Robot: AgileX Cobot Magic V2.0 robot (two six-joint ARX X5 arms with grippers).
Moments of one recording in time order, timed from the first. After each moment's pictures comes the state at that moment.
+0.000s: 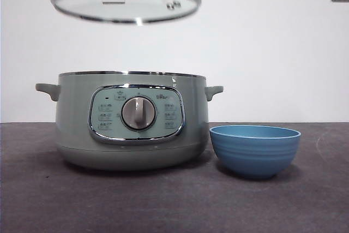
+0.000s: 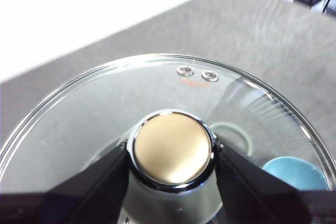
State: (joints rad) left arm -0.44 1.35 1.39 -0.45 0.19 0.10; right arm 0.15 0.88 1.13 -0.98 -0.60 -0.14
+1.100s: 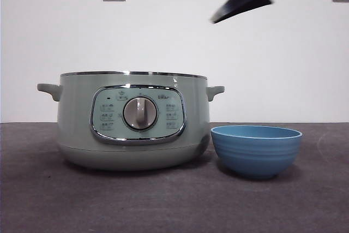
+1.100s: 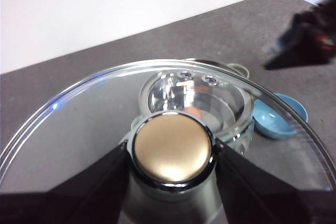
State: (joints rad) left arm -0.44 0.61 1.40 -1.18 -0.03 0.04; right arm 0.59 1.47 1.38 -0.63 -0.31 0.07
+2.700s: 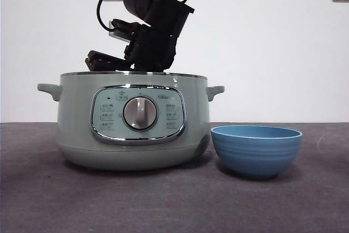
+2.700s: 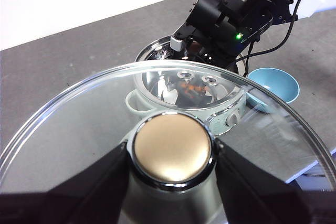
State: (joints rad) left arm -0.44 0.56 1.40 -1.29 -0.02 0.04; right arm 0.75 2.14 1.79 -0.66 -0.10 0.12
